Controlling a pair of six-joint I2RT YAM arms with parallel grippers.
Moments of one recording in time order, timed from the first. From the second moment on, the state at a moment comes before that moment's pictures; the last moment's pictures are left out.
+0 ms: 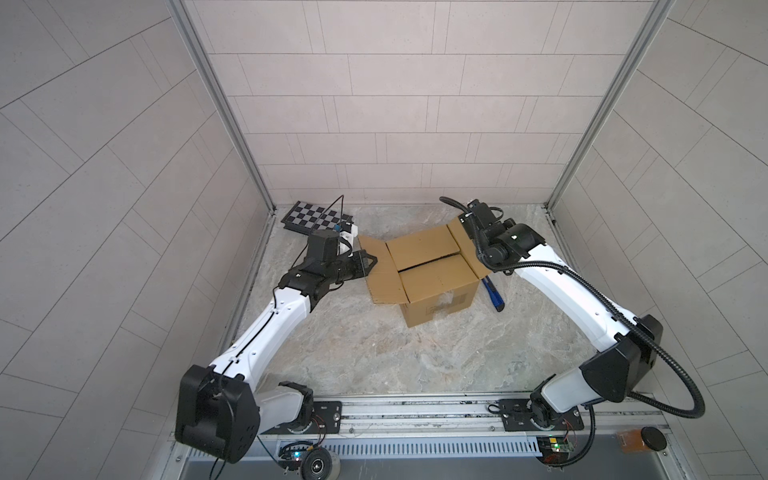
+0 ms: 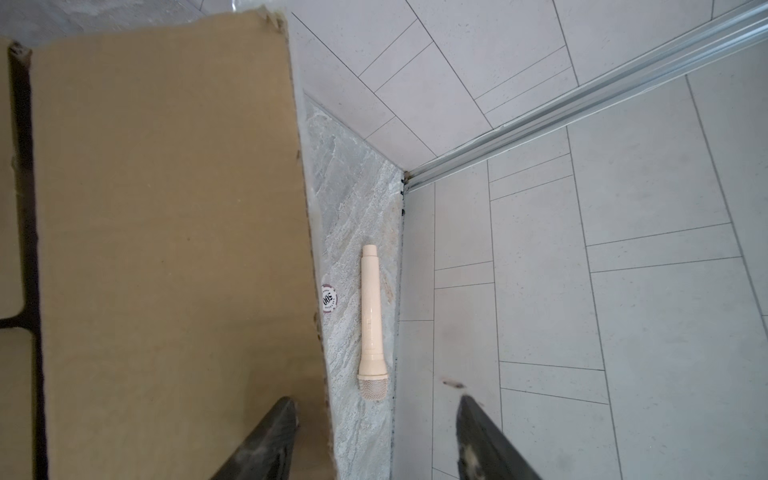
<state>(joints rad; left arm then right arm) -0.29 1.23 0.95 -0.31 0.46 -0.52 0.53 1.53 1.56 -1.02 0.91 -0.09</state>
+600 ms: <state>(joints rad) -0.29 1.24 0.95 -0.30 0.48 -0.53 0.66 1.74 1.54 -0.94 0.94 -0.13</state>
